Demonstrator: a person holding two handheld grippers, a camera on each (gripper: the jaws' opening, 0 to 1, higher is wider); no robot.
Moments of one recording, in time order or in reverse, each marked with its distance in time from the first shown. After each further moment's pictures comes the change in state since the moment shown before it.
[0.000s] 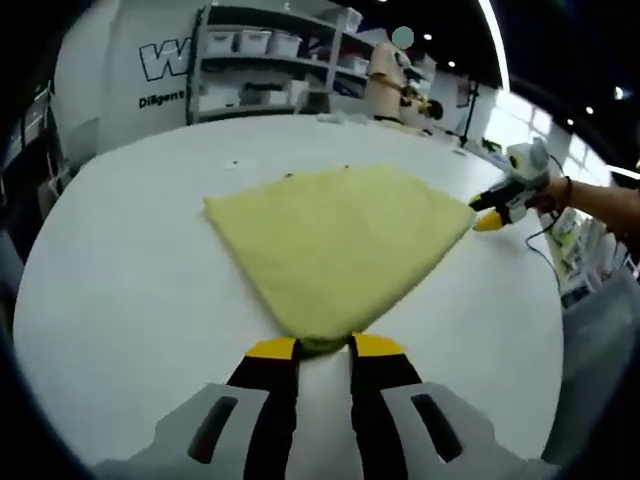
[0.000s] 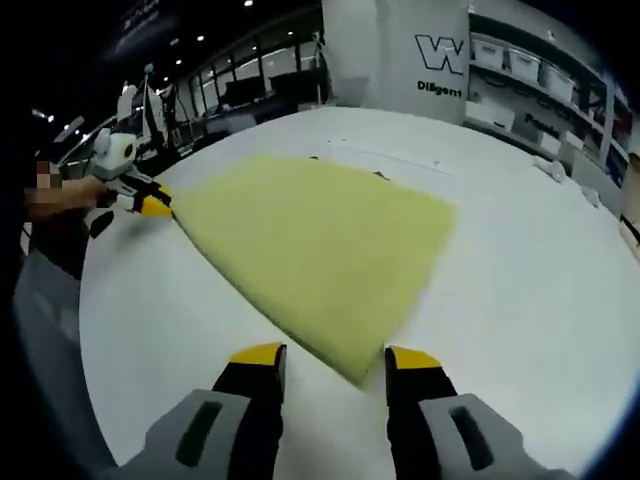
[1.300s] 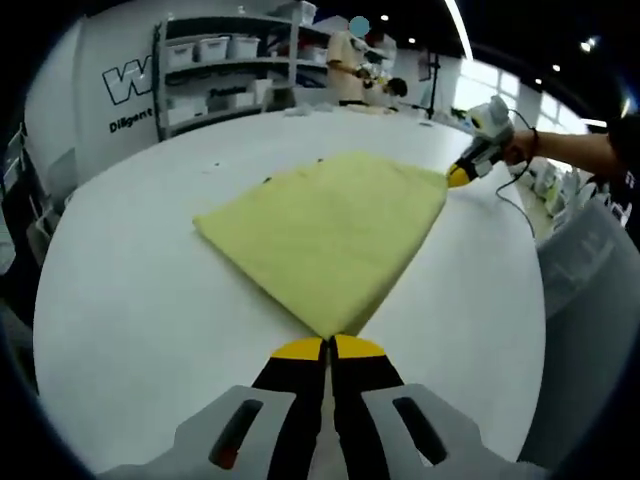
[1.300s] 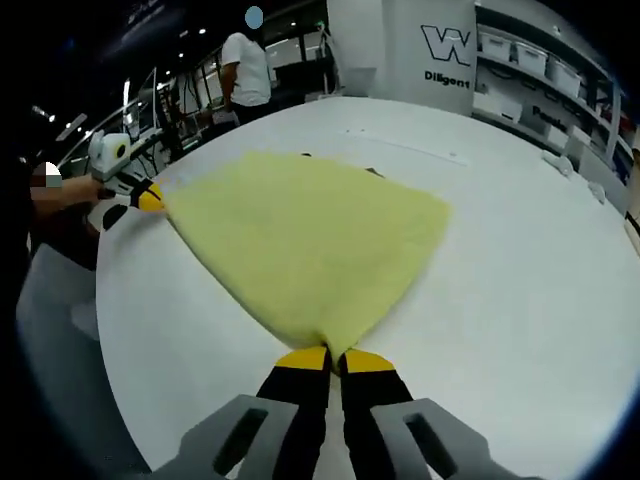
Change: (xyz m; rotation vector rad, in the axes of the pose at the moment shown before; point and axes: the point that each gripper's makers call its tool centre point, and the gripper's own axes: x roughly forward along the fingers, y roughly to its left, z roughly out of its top) left arm -0.066 -0.009 -0.039 0.149 0.049 -0.081; right arm -0.022 0.050 -0.018 -0.027 0.076 0.053
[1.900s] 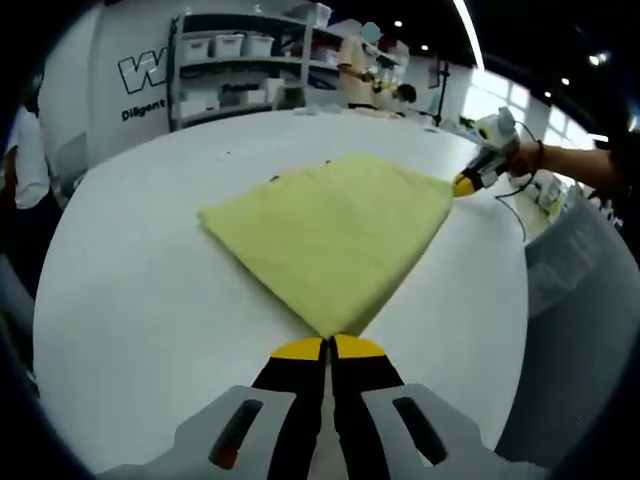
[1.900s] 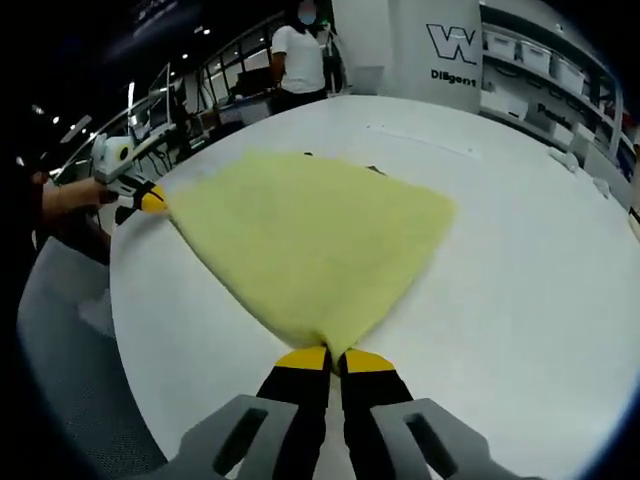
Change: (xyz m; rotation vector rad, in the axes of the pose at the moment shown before) left arm -0.025 -0.013 -0.022 -0.046 -0.007 0.021; right arm -0.005 0.030 -0.013 0.014 -0.003 0.022
